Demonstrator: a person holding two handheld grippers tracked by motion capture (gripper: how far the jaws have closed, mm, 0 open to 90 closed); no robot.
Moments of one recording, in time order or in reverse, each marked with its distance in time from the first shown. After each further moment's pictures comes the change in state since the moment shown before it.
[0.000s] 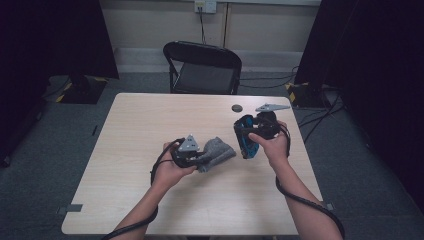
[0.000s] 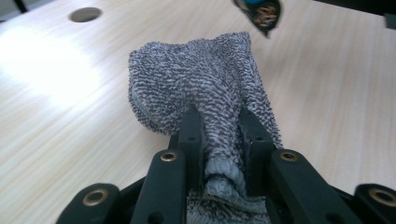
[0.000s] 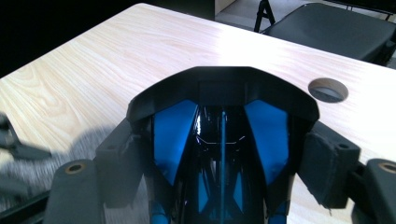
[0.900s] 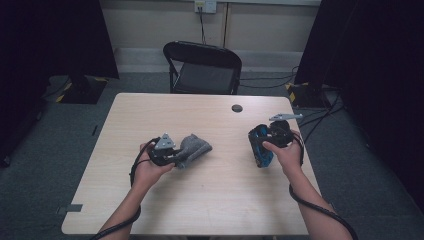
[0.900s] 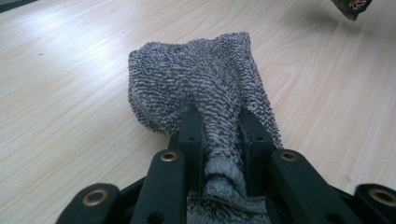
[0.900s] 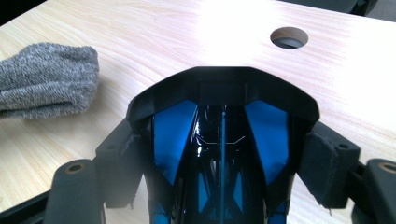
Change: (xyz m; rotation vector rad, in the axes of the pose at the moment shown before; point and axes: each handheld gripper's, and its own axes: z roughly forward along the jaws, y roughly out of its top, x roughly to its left) left arm 0.037 -0.039 -0.034 0.018 0.111 -0.087; right arm -0.034 -0.039 -0.017 0.076 -0.059 0.037
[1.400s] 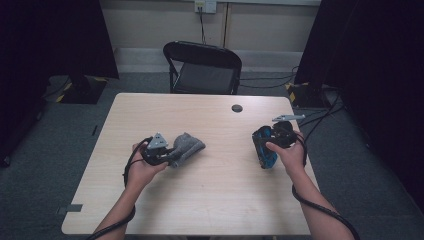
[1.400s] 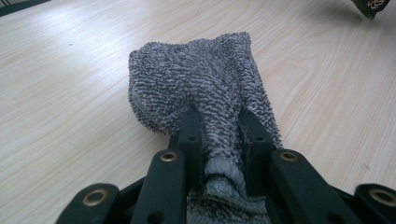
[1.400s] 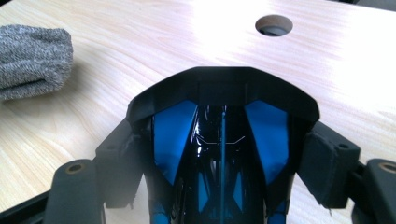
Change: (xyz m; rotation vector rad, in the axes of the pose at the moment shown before) left arm 0.012 -0.009 -0.011 -0.006 0.035 -0.018; right arm -0.011 -0.006 -0.002 0.031 -0.032 0.013
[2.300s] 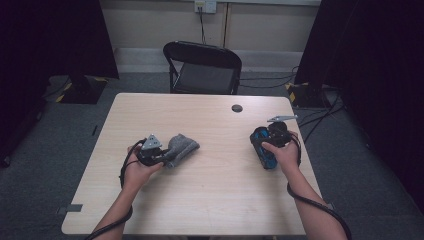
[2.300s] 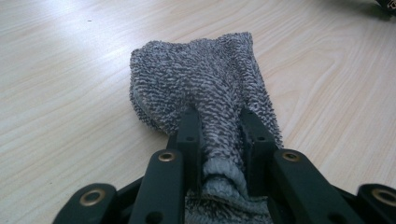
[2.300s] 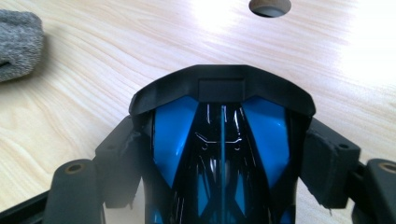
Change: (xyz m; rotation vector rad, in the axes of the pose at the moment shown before) left arm 0.016 -0.021 0.002 0.001 0.014 -0.060; right arm -0.008 -0.005 0.028 0.040 -0.028 -0.006
